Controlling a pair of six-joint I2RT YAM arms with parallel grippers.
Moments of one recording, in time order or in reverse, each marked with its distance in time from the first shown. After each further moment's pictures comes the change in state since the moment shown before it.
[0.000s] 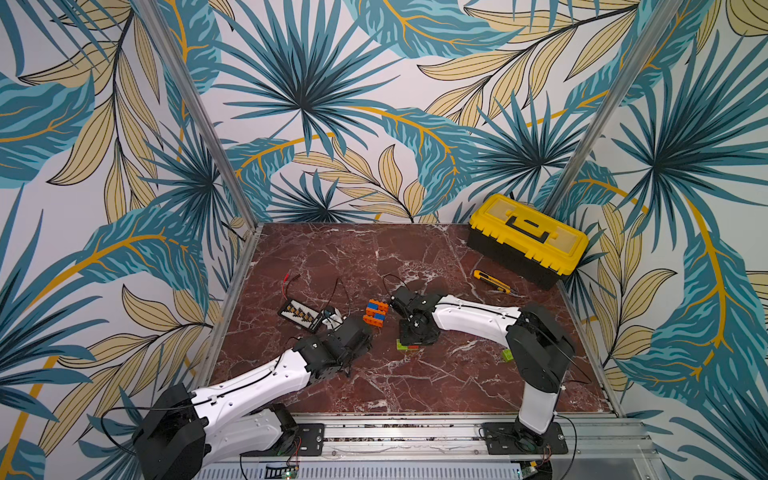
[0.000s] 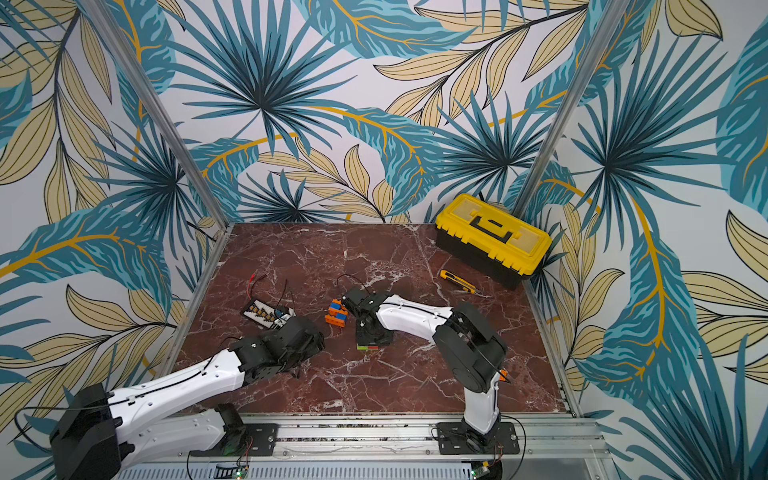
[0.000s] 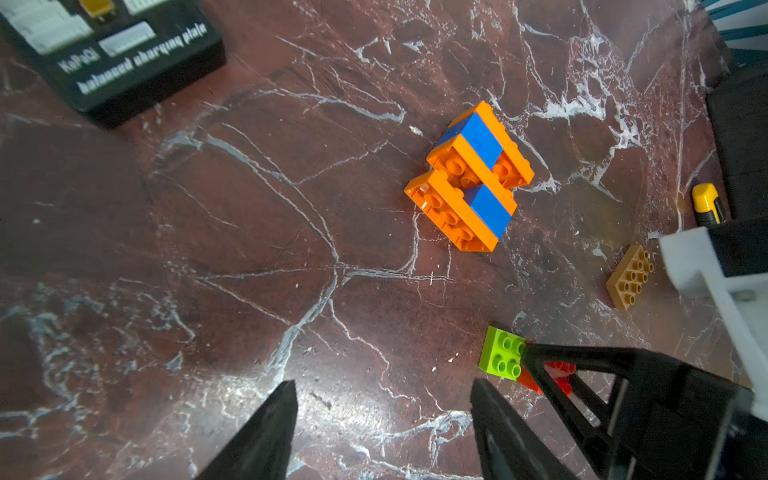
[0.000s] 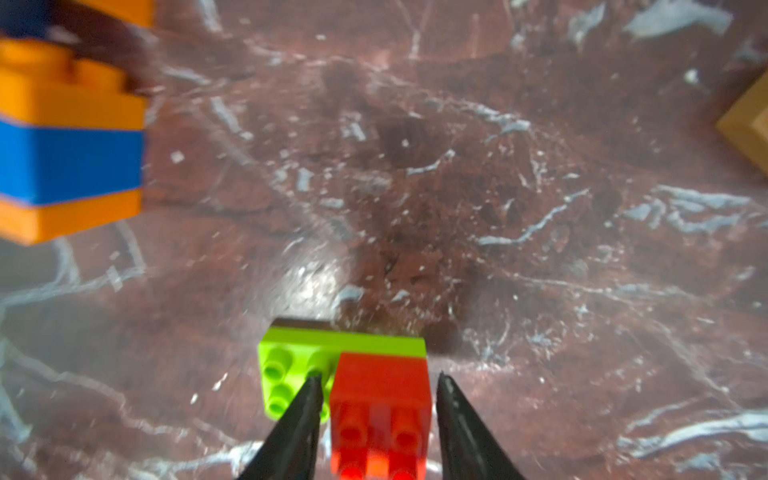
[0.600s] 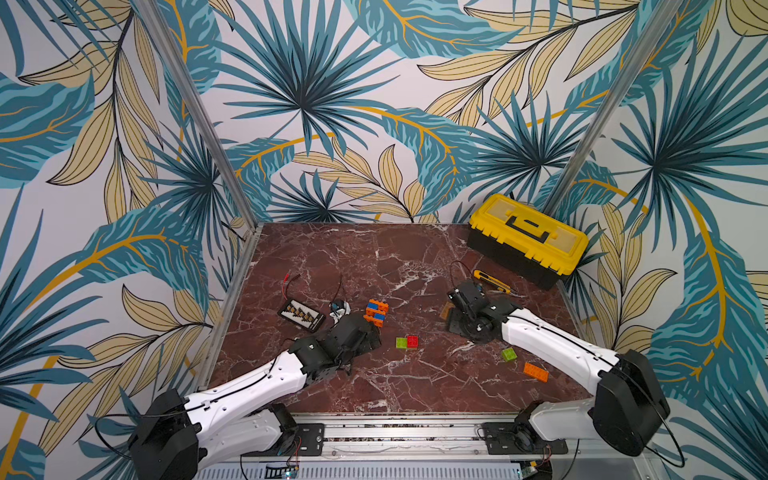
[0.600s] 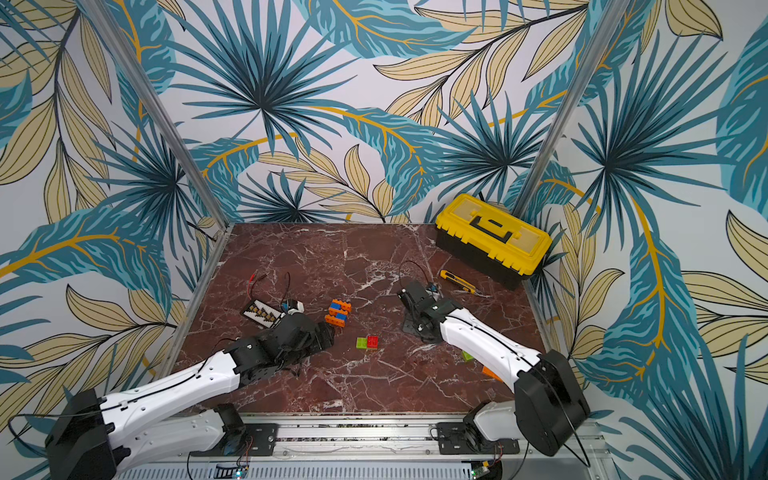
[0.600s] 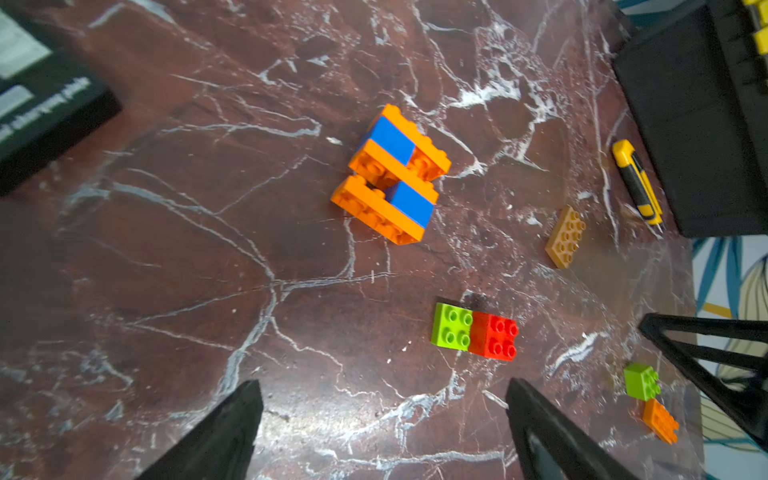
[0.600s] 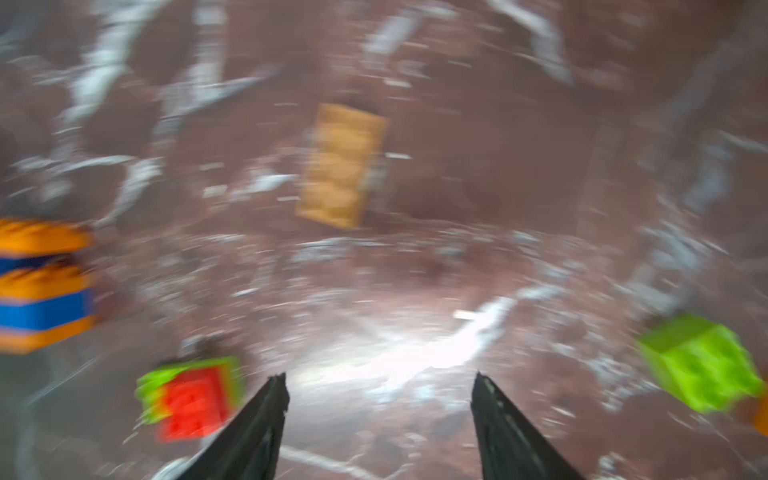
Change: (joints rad) left arm 0.000 -0.029 0.000 0.137 0.083 0.177; right arm -0.311 -0.573 -0.443 0.028 0.156 0.070
